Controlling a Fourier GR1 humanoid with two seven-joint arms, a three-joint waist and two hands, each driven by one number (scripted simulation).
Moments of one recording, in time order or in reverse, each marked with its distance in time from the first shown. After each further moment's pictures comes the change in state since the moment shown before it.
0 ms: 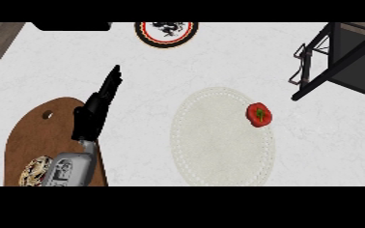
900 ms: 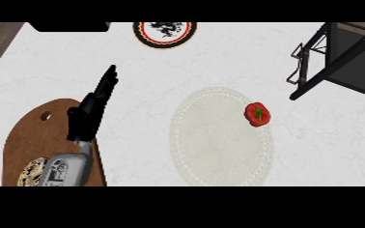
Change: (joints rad) left arm 0.006 0.011 0.019 -0.007 0.008 -0.010 -0.003; right arm 0.151 -0.094 -0.054 0.040 0.029 -0.070 0.136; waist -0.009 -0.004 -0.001
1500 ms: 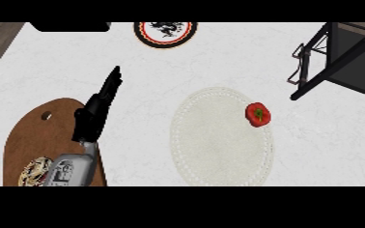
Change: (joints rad) left arm 0.003 -0.019 -0.018 0.003 -0.019 0.013 -0.003; right arm -0.029 -0.016 -0.009 -0.120 -0.212 0.041 0.025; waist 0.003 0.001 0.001
